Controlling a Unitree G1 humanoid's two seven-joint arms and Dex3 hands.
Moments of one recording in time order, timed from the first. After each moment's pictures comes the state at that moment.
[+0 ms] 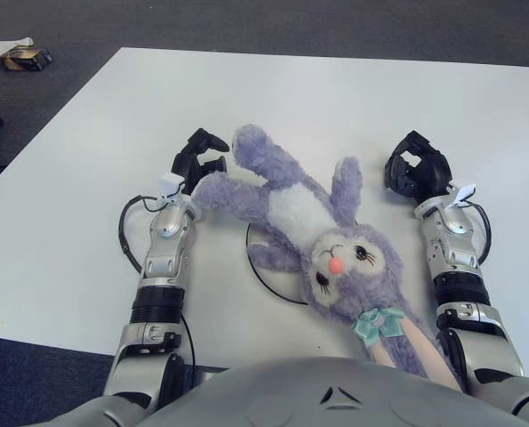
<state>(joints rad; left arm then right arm) -0.18 0.06 0.09 0.16 -0.09 -0.13 -0.10 -0.30 -0.21 -0.21 0.48 0.22 -0.25 0.23</state>
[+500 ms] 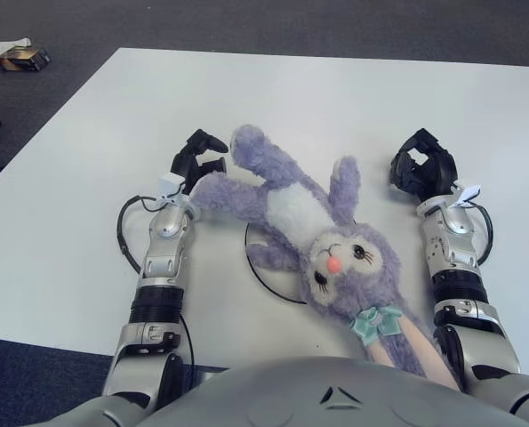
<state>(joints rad) -0.19 0.06 0.09 0.17 -0.07 -0.13 -0.09 -0.31 -0.18 -0.25 0.51 0.23 -0.38 0.20</state>
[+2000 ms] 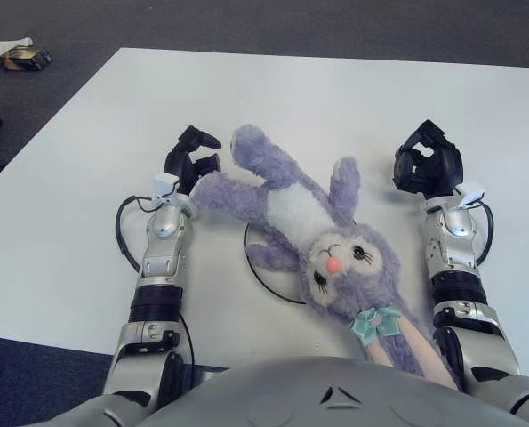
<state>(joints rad) -0.19 0.06 0.12 0.18 -0.10 -0.19 -0.06 -0.29 -0.19 -0.23 0.48 0.16 -0.50 0.19</state>
